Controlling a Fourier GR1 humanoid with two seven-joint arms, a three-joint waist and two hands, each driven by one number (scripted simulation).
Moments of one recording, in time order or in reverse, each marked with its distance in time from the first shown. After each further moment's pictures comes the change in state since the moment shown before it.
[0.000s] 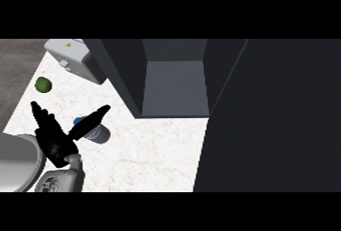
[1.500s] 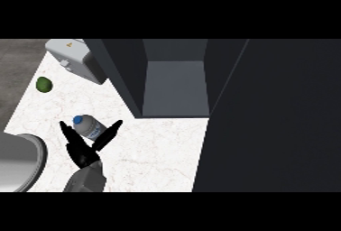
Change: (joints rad) left arm -0.084 -0.008 0.029 0.595 0.677 -0.051 -0.811; right arm -0.053 -0.057 0.024 0.005 0.014 -0.069 0.027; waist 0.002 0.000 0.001
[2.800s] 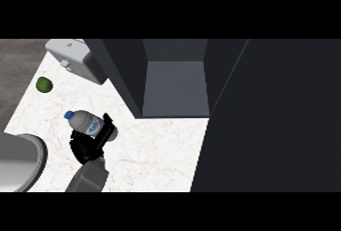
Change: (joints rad) left arm -0.088 0.016 0.018 0.182 0.249 -0.309 -0.304; right arm -0.030 -0.036 0.018 0.025 -0.001 -0.051 0.002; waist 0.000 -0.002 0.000
